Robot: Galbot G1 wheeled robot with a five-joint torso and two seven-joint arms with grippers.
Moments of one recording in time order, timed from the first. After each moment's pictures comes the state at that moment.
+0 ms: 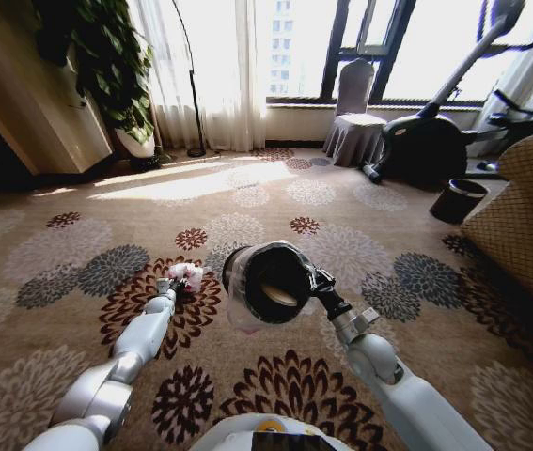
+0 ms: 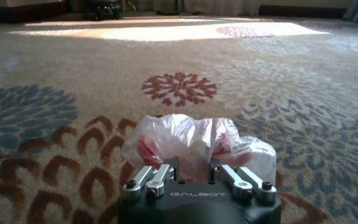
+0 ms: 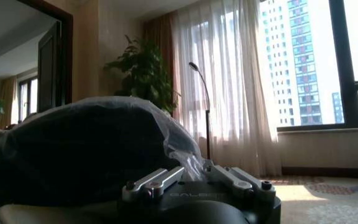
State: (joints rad) left arm 0.56 -1.17 -0.28 -0.57 -0.51 -0.05 0.07; right arm -1.20 0.99 0.15 1.97 0.51 0.23 -0.02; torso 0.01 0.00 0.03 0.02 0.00
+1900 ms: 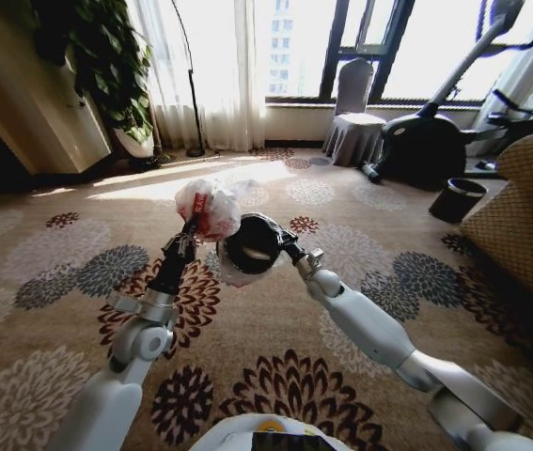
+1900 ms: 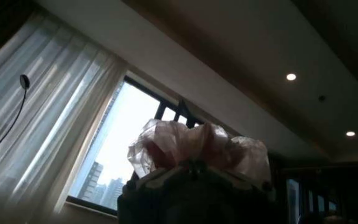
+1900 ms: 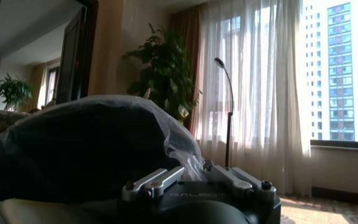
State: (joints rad) left arm 1.29 -1.08 -0.52 -2.19 -0.87 -0.22 0.23; right arm -0.43 1.18 -0.32 1.29 0.62 0.31 -0.02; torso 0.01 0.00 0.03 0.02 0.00
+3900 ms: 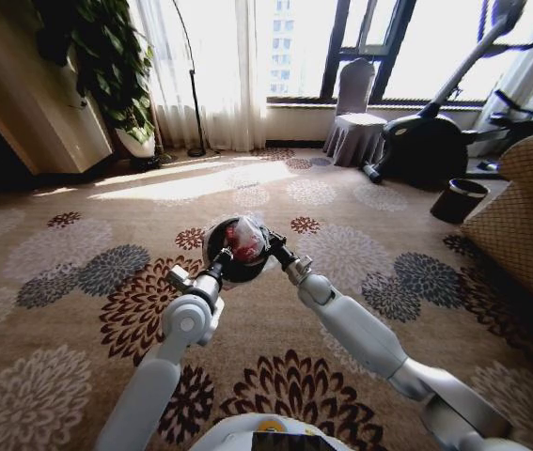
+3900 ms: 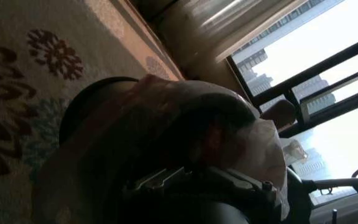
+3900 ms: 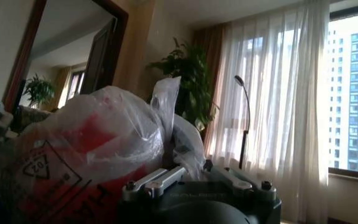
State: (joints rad) left arm 1.05 -1.24 -0.25 -2.14 -1.37 0.11 -0.77; right arm -0.55 1.17 -0.28 1.41 0.44 0.36 -0.02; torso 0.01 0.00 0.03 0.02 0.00
